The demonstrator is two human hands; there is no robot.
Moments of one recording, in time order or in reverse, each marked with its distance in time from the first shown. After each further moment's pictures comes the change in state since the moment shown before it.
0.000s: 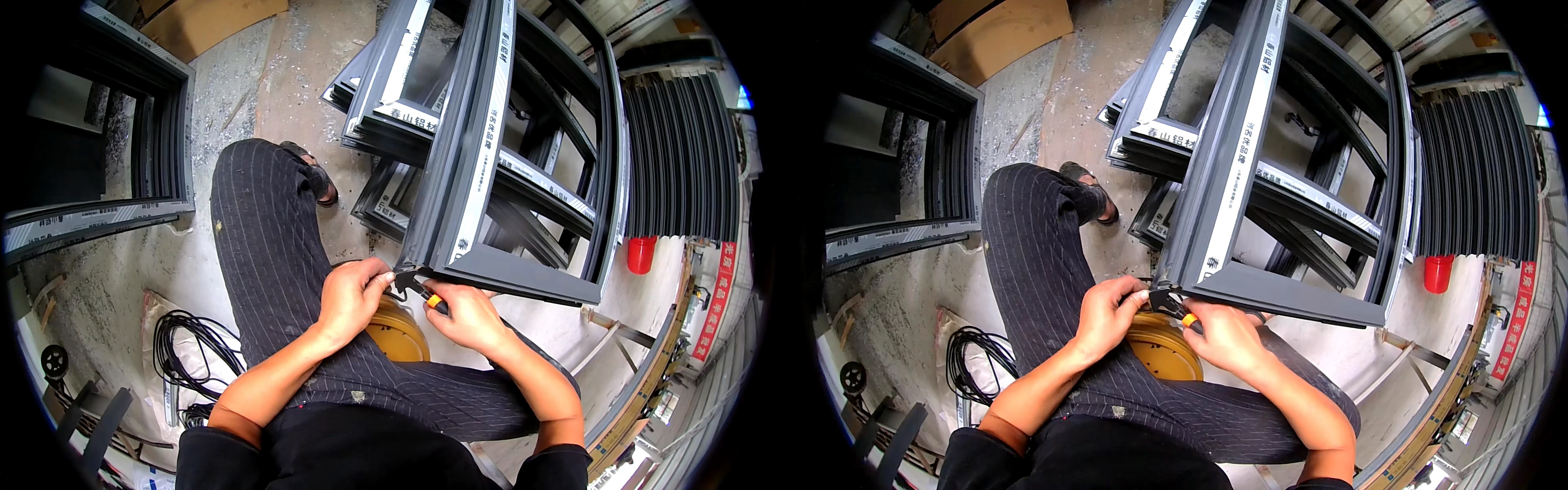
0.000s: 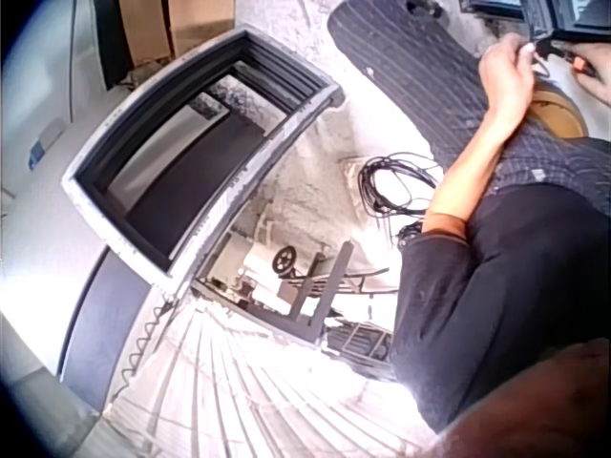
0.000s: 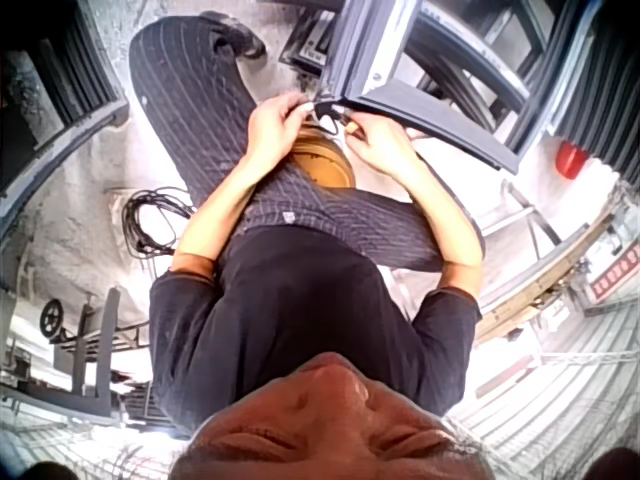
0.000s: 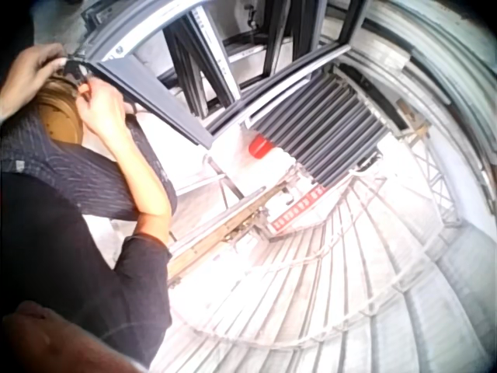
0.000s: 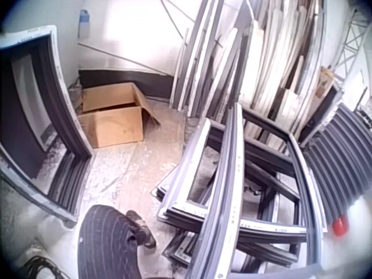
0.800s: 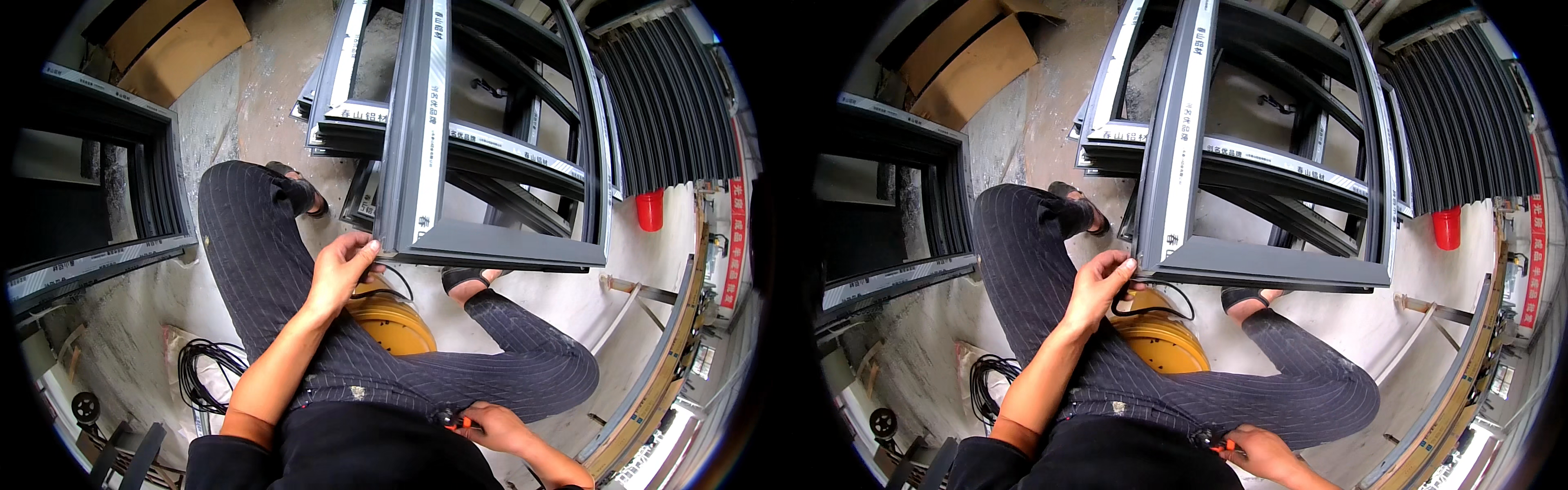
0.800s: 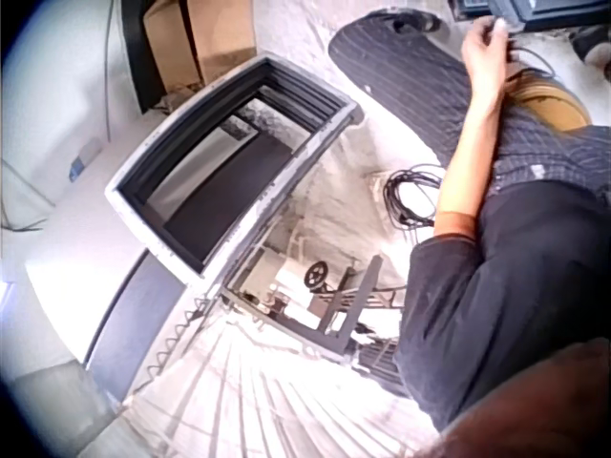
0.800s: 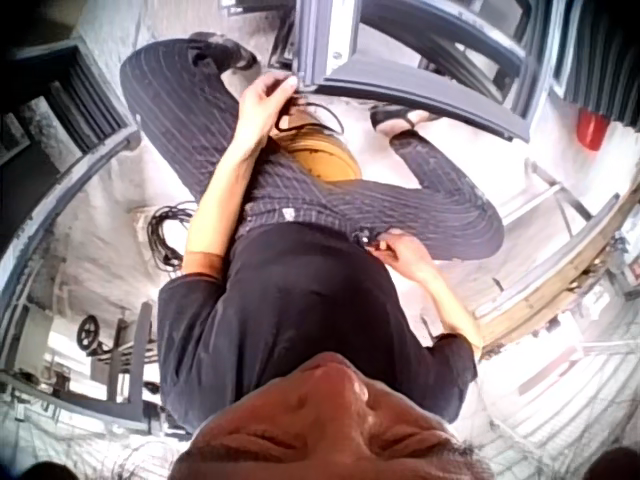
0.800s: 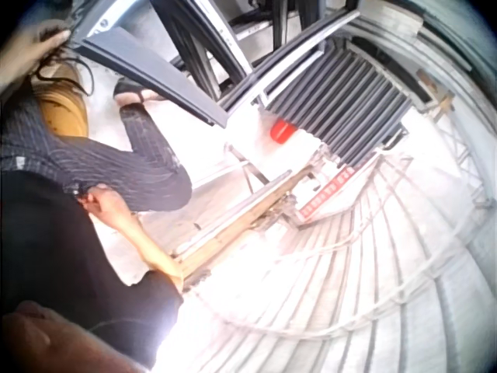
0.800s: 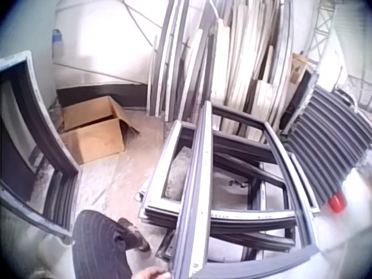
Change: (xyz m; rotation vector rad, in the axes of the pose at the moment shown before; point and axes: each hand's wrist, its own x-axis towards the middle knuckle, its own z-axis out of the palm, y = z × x) left_hand 0.024 0.009 0.011 -0.498 -0.164 -0.403; right_hand -0.223 0.013 0.069 0.245 -0.248 0.242
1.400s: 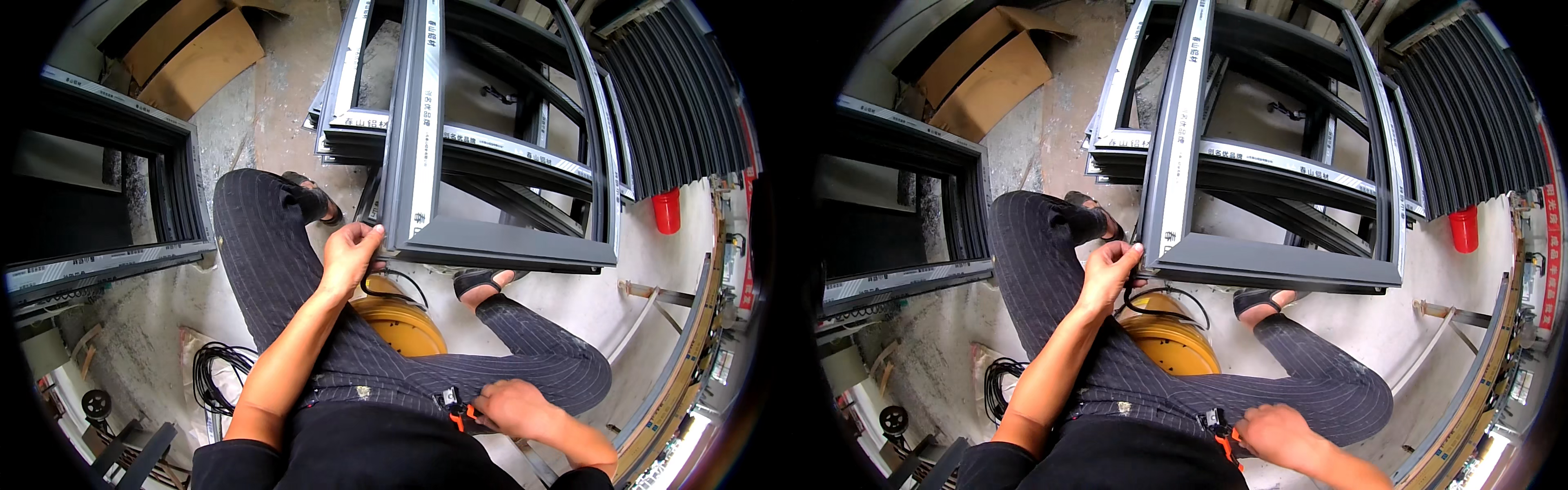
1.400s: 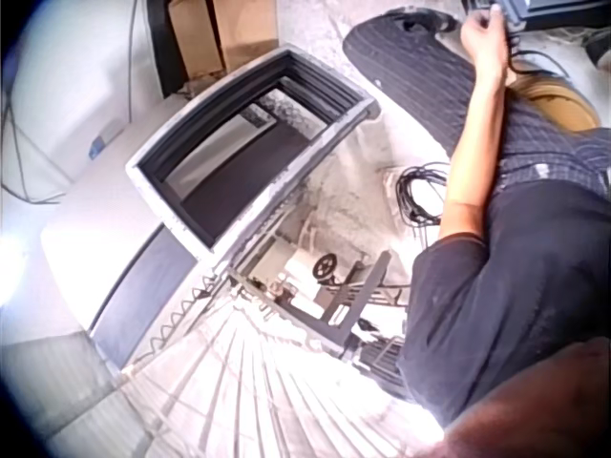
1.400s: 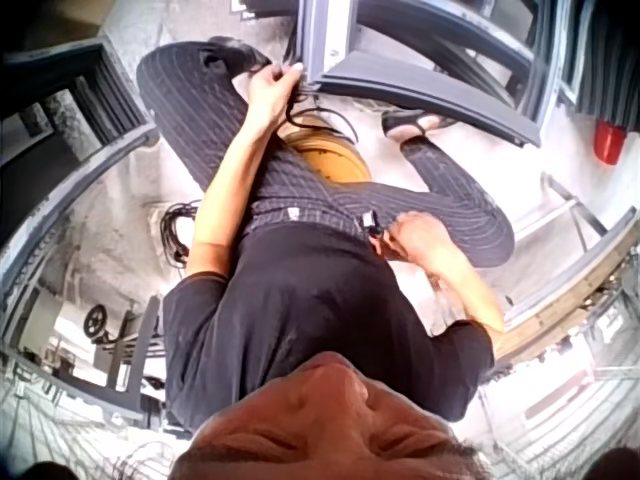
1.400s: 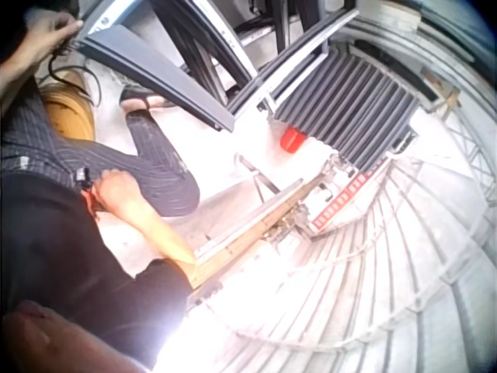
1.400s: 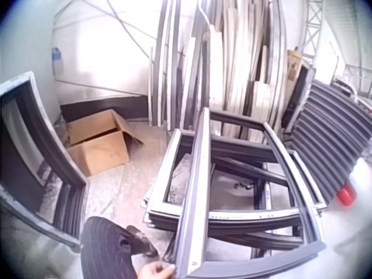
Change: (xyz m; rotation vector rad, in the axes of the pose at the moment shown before) left_hand 0.020 -0.001 0.012 0.062 0.127 0.038; right_hand 0.015 -0.007 -0.050 -0.574 -0.085 -0.268
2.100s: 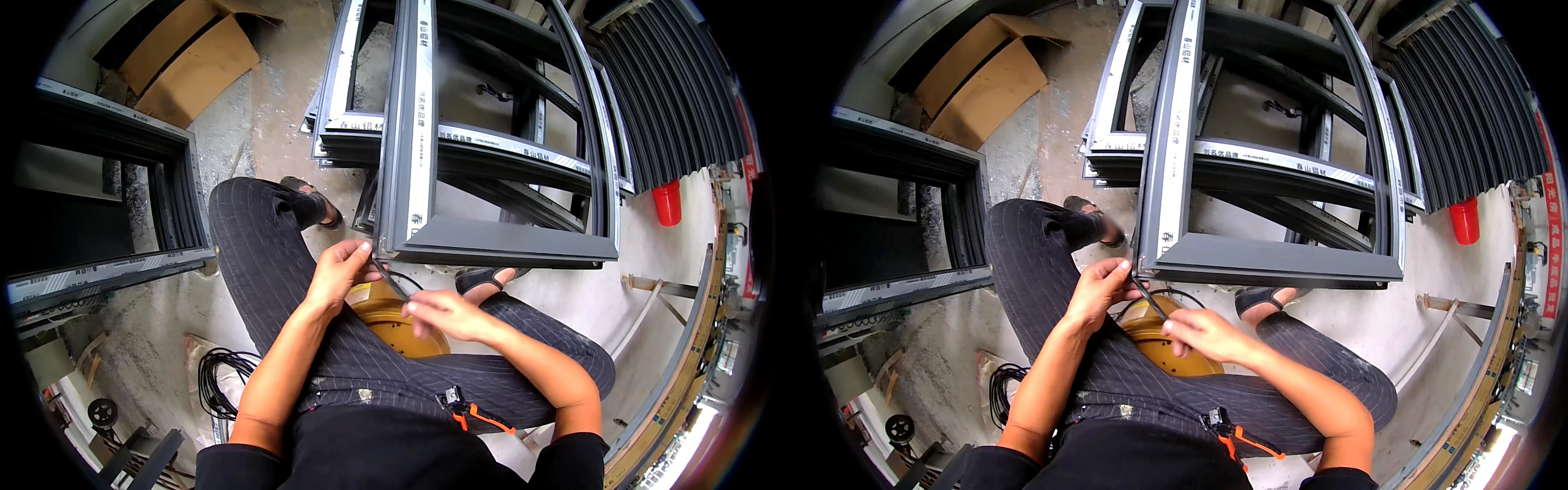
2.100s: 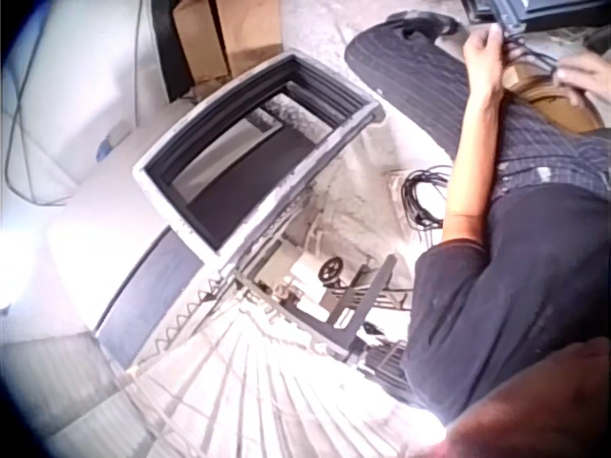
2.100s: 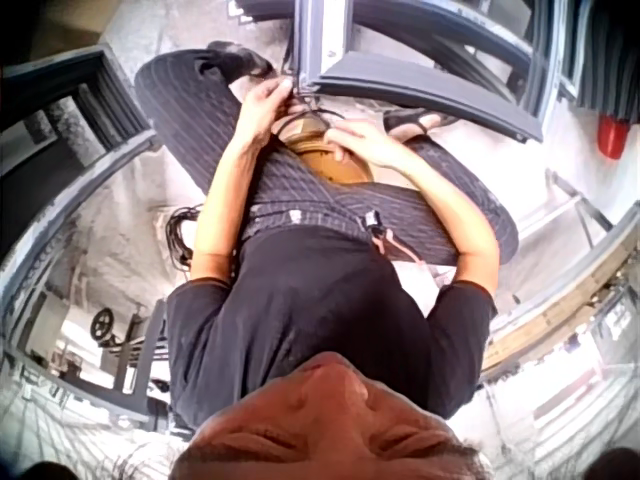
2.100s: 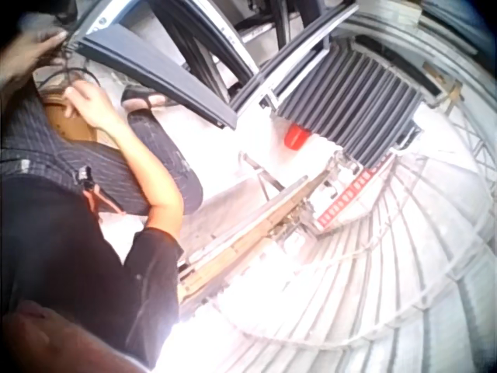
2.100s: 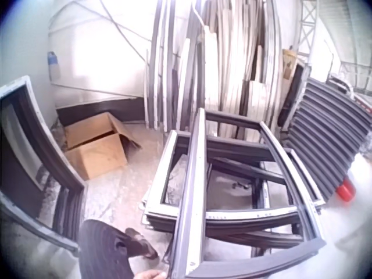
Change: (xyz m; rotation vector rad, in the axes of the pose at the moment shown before) left_hand -0.016 -0.003 -0.022 -0.125 -0.162 -0.133; right_hand 0.168 0.044 -0.027 1.190 0.122 -0.120
